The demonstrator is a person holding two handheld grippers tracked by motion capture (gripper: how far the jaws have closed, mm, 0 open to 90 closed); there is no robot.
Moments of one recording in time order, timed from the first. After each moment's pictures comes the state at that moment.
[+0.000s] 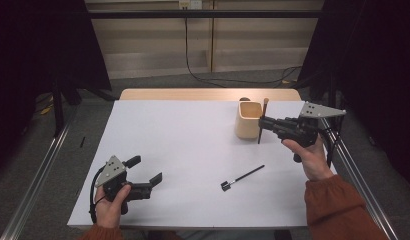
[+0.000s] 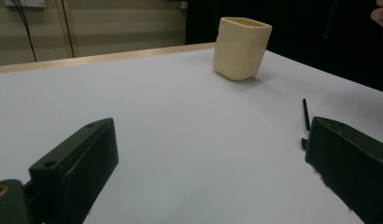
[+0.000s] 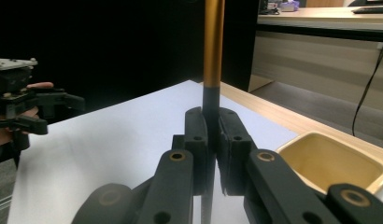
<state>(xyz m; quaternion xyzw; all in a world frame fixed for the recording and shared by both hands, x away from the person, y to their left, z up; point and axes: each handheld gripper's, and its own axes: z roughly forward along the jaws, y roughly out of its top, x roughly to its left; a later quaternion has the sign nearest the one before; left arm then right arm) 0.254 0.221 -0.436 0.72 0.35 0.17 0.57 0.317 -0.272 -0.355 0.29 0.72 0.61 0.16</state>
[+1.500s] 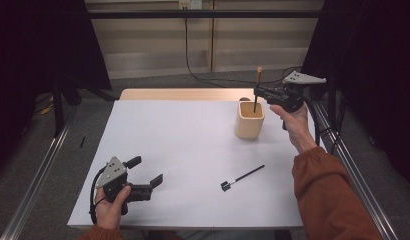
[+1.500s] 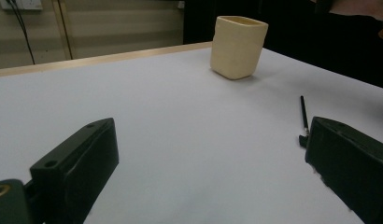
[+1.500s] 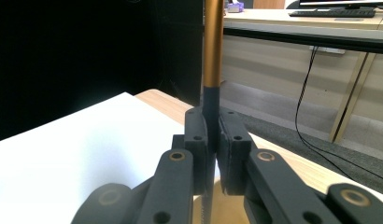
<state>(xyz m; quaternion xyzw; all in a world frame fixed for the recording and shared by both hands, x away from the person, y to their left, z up) 0.252 0.220 -0.436 0.73 0.34 0.18 0.57 0.413 -0.268 -0.349 0.36 0.70 0.57 0.22</state>
